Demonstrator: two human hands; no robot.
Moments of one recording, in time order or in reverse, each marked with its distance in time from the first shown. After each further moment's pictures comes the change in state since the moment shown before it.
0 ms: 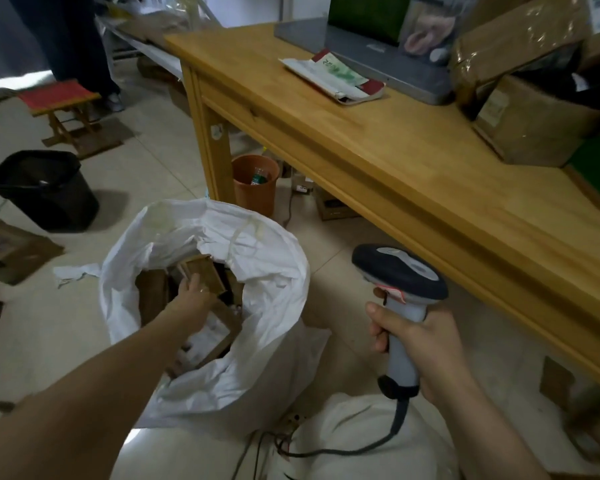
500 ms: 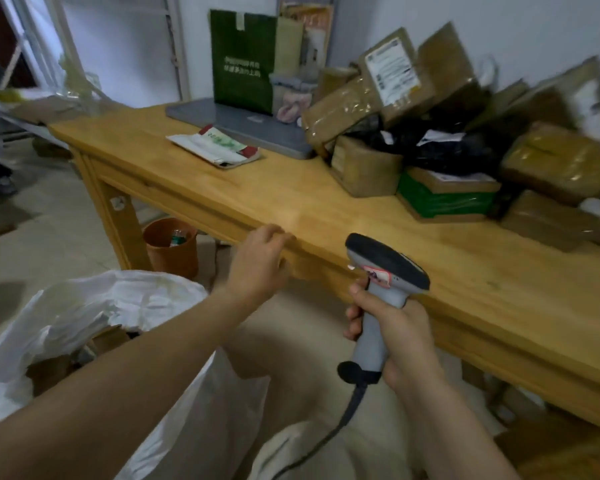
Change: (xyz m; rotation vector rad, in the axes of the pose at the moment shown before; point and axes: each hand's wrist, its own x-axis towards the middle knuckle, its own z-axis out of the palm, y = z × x) left_hand -0.091 0.243 -0.187 -0.414 0.927 0.664; right_hand -0.036 -0.054 -0.091 0.402 0.240 -0.099
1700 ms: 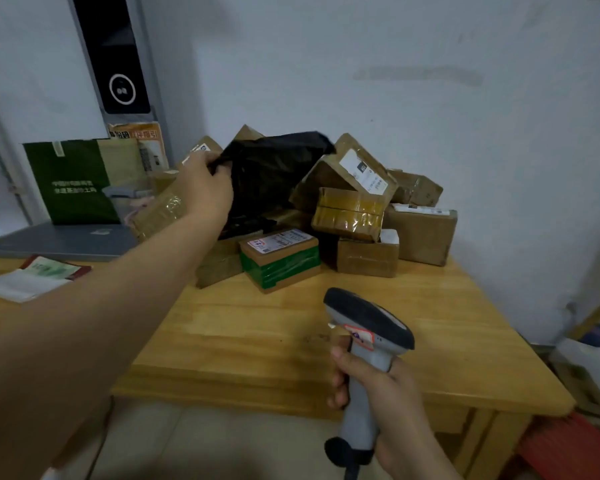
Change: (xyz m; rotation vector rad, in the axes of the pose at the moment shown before) left_hand 0.211 0.251 -0.054 -0.678 0.413 -0.123; right_hand -0.016 -0.083 -0.158 0.152 0.206 -0.078
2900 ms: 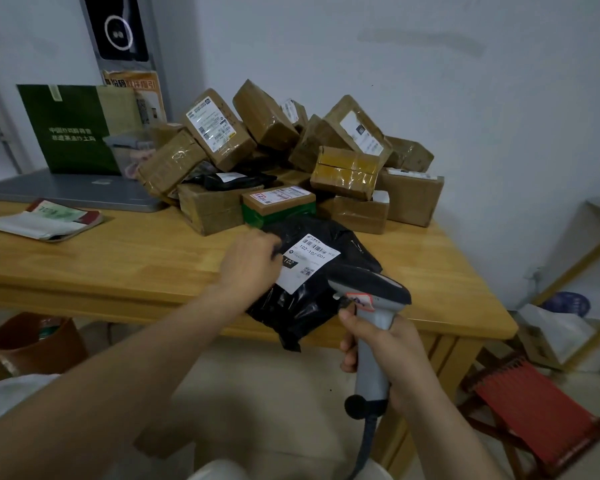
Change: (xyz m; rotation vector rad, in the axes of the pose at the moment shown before) left_hand -0.156 -0.054 -0.026 0.648 -0.594 0.222; right_hand -0.050 0.010 -0.022 -0.220 0.005 -0.080
